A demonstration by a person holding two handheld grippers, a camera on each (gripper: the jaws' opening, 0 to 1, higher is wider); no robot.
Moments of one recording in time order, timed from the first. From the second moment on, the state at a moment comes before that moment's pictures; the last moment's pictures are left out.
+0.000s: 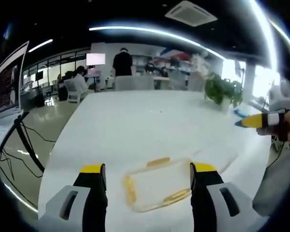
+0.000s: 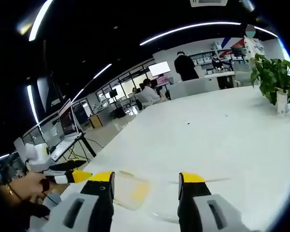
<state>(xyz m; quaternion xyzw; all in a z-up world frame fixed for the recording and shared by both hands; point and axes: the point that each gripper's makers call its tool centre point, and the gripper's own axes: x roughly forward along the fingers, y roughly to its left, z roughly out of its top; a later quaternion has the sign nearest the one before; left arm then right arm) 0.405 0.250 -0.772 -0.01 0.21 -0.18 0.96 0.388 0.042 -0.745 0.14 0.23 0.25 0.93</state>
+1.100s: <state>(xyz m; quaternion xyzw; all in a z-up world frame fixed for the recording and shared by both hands) 0.411 0.268 -0.792 -0.01 0.24 -0.17 0.96 0.397 0.102 -0.768 0.11 0.24 0.29 0.92</state>
